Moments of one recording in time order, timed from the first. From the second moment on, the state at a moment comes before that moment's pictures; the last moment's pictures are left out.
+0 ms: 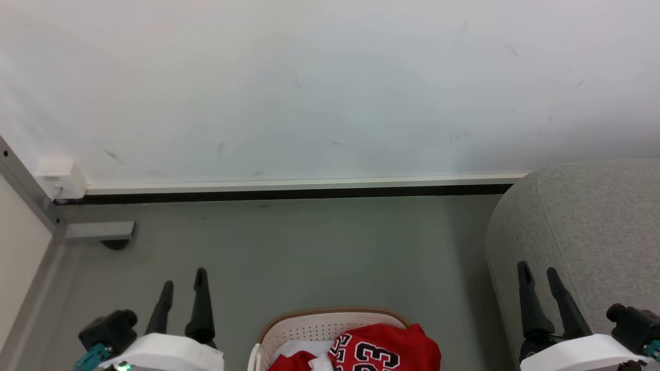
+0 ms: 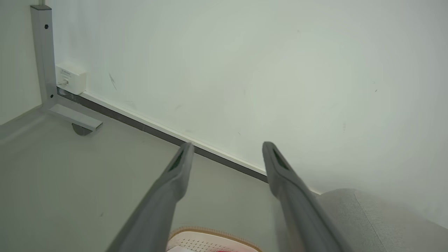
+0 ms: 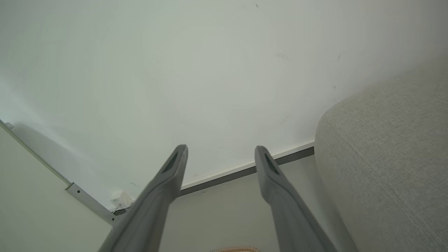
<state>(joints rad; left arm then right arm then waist) -0.08 0.05 -0.05 0.17 -0.52 0.06 -0.12 -0.10 -0.05 0.09 0.23 0.66 0.13 -0.12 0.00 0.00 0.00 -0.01</state>
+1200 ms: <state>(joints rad) -0.08 0.06 -0.09 0.14 -0.21 0.10 -0.21 -0.13 -0.05 0.14 0.26 0.37 0.13 -0.21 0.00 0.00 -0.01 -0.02</state>
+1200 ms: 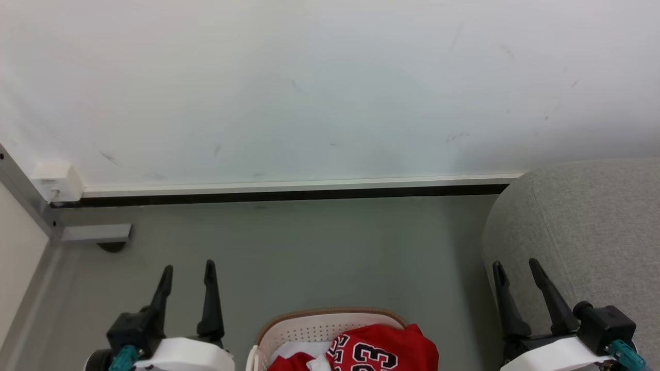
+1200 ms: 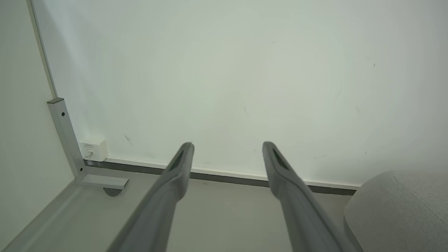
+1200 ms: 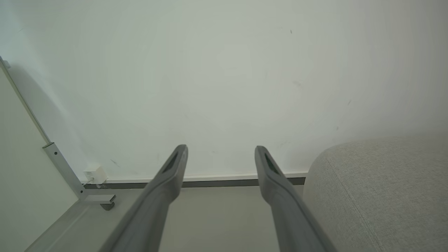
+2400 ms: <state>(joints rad) -0.08 0.05 -0.08 0.13 -0.06 0.09 -0.26 -0.14 -0.05 0.15 0.26 0.23 0.13 -0.26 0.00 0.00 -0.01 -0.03</state>
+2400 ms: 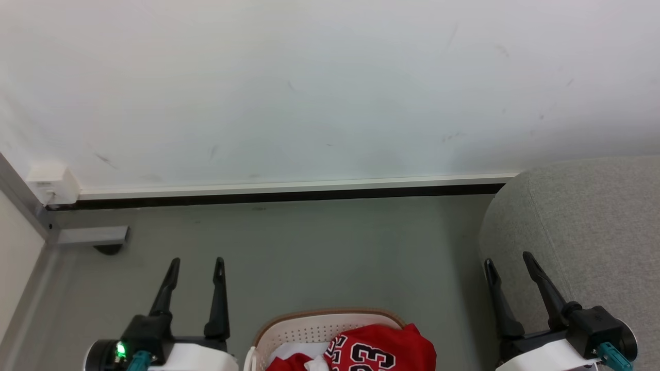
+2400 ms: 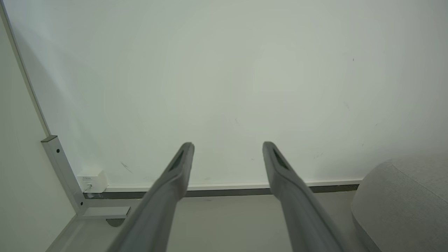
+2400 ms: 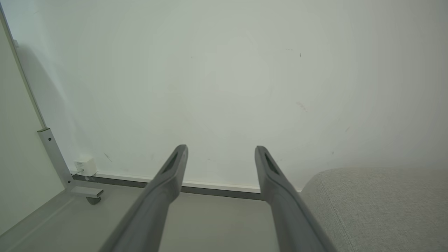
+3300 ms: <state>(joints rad) -0.20 0.05 -0.12 0.26 -0.09 0.04 -0.26 -0.21 -0.05 0.13 0.23 0.25 0.13 -0.26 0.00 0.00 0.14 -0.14</state>
